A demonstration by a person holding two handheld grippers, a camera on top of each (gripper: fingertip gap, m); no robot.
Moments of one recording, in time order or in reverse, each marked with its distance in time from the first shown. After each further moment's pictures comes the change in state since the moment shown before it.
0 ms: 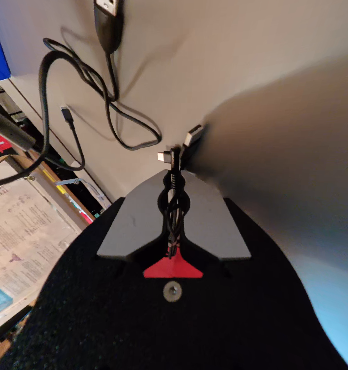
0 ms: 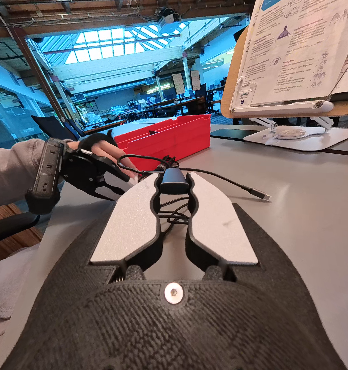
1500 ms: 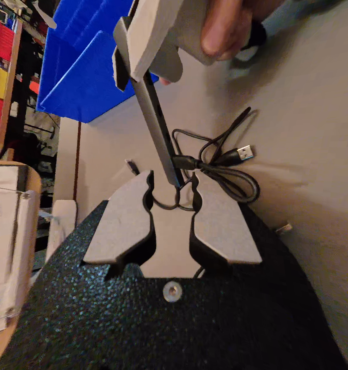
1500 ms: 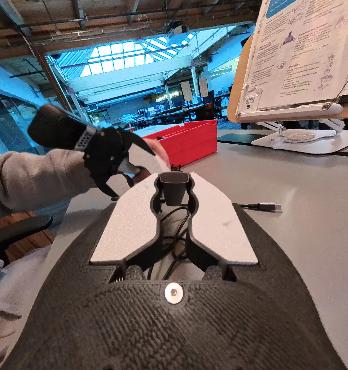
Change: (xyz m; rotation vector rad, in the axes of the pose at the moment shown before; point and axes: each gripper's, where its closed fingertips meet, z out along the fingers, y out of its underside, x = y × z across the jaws) left arm -0.090 -0.073 -0.006 0.553 -0.071 -0.545; right arm -0.002 -0.004 -0.004 0.037 -0.046 0.031
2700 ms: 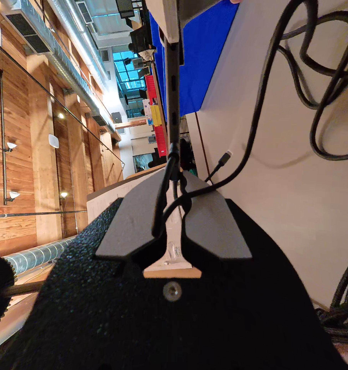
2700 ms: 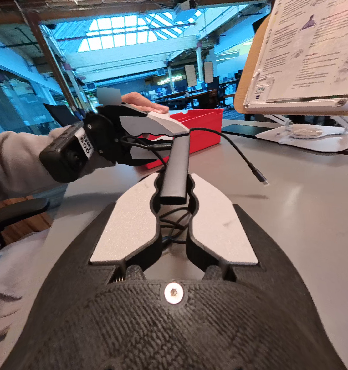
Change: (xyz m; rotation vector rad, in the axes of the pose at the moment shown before) left arm -0.079 0.001 -0.032 -0.152 -0.592 0.715; right arm -0.007 0.010 0.005 -0.078 -0.013 -0.055
